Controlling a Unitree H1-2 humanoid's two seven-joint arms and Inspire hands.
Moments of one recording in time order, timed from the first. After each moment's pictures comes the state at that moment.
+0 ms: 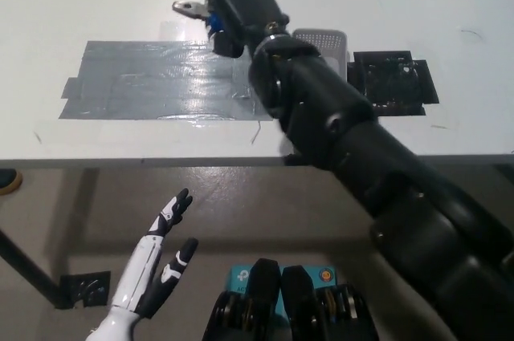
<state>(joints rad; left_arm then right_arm) 0.03 0.14 -0.11 -0.13 0.28 -0.16 -0.06 -1.34 0.11 0.56 1.24 -0.66 0.09 -0.15</state>
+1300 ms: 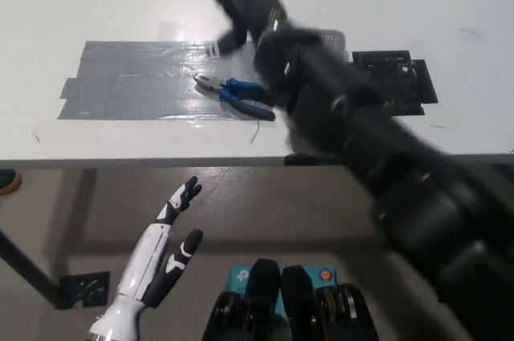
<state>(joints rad) -0.01 0.14 -0.13 -0.15 0.30 -0.15 -0.06 -1.41 0.04 0.44 1.22 -0.60 -0.05 -0.15</state>
